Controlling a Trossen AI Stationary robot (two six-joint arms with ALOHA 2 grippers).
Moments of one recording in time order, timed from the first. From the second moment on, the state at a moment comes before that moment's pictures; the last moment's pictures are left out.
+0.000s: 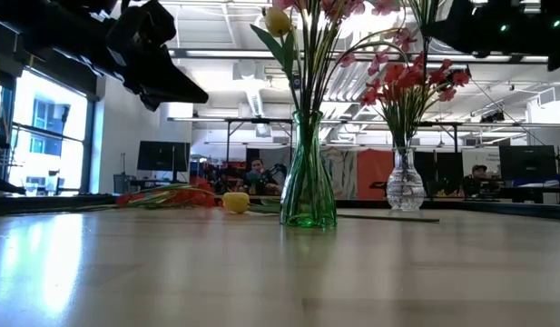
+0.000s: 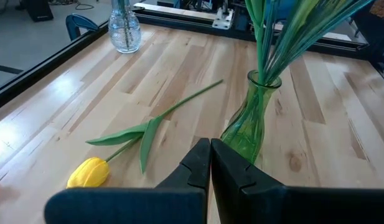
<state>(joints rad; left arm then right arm) -0.09 1.06 0.43 0.23 -0.28 -0.18 -0.42 0.50 0.20 0.78 0.31 -0.30</state>
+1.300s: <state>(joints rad) -0.09 1.06 0.43 0.24 -0.33 -0.18 -0.77 1.05 0.15 0.98 0.13 -0.09</state>
